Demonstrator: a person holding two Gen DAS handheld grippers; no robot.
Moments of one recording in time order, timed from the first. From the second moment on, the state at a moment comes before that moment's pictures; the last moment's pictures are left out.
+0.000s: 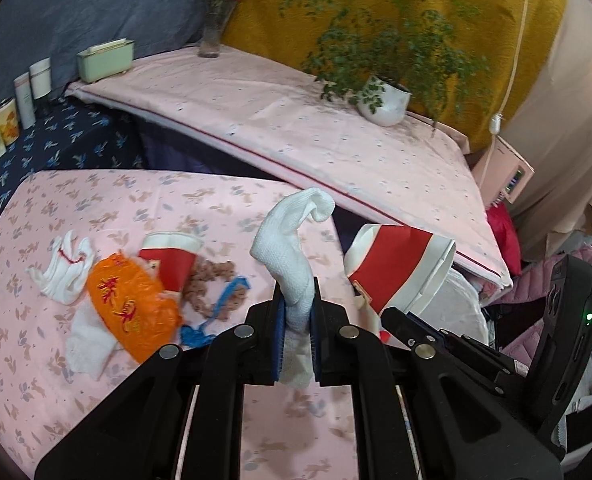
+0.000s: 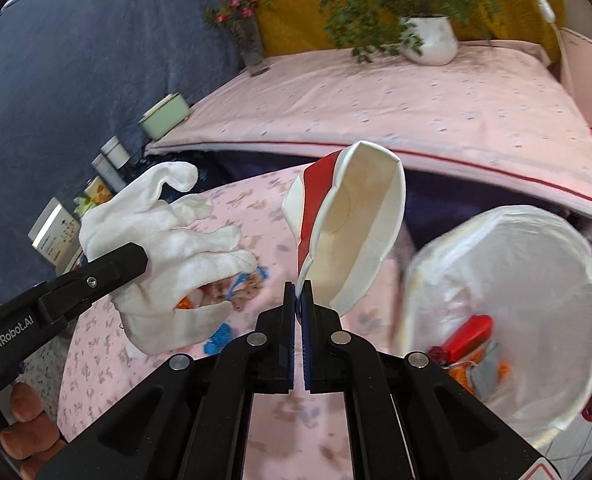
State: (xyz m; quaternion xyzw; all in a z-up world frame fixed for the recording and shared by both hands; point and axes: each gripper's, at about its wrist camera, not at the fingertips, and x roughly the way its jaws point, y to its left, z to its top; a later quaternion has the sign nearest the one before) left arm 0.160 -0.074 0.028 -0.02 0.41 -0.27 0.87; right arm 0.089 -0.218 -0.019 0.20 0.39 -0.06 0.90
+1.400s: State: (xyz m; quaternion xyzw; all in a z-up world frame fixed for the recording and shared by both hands) left arm 0.100 -0.209 0.021 0.05 0.42 -0.37 0.83; right arm -0.008 -0.329 -0.025 0.24 0.35 -0.21 0.88
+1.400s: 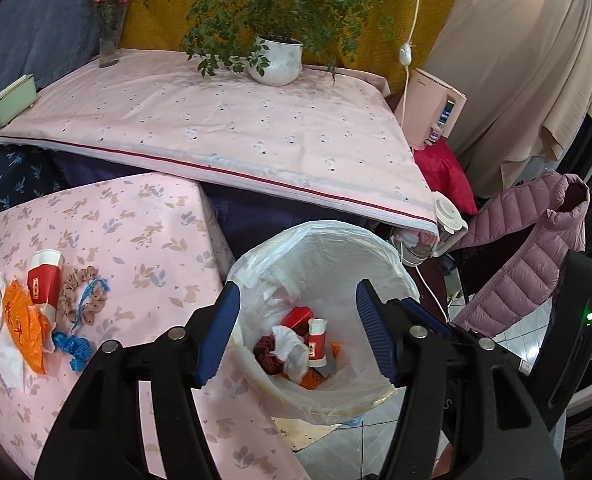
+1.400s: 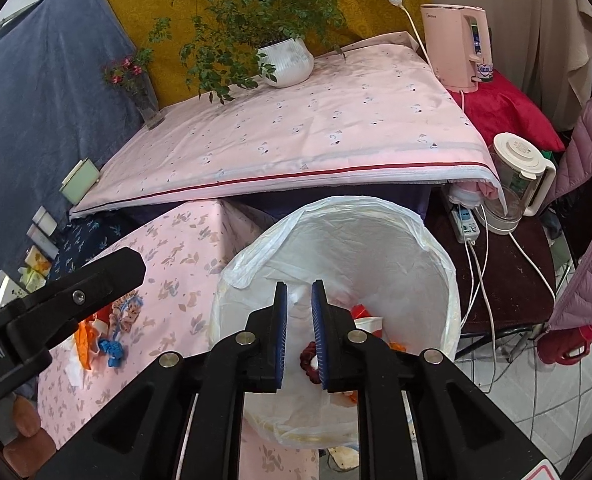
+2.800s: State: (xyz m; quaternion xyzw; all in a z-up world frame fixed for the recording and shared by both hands) left arm 0.172 -0.026 -0.029 -0.03 0.46 -0.17 0.87; right arm 0.072 -0.197 -0.021 0.14 0.40 -0.10 0.90
